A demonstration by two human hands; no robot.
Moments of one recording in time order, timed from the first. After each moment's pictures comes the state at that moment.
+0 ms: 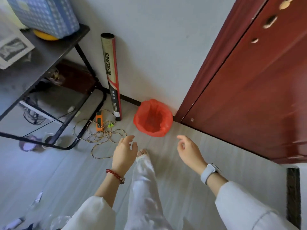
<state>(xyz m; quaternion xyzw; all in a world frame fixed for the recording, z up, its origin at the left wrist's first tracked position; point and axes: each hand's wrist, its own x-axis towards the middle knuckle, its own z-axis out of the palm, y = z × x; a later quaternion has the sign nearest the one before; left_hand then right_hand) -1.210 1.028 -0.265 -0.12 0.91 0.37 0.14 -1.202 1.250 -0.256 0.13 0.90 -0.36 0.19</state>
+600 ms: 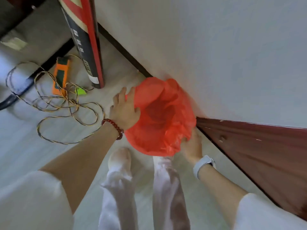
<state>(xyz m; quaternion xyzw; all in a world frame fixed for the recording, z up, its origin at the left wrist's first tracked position) -1.529 1.043 -0.634 -0.18 0.90 0.29 0.26 -1.492 1.263 -0.641 0.25 0.87 -0.28 0.31</state>
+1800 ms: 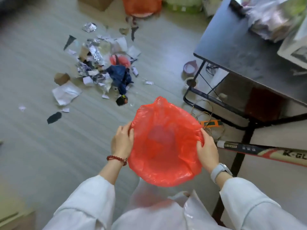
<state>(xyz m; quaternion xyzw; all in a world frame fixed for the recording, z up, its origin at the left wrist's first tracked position) -1.046 0.934 -0.271 -0.79 0.53 0.28 -0.14 -1.317 0.948 -0.273 -0.50 0.78 -0.12 0.36</state>
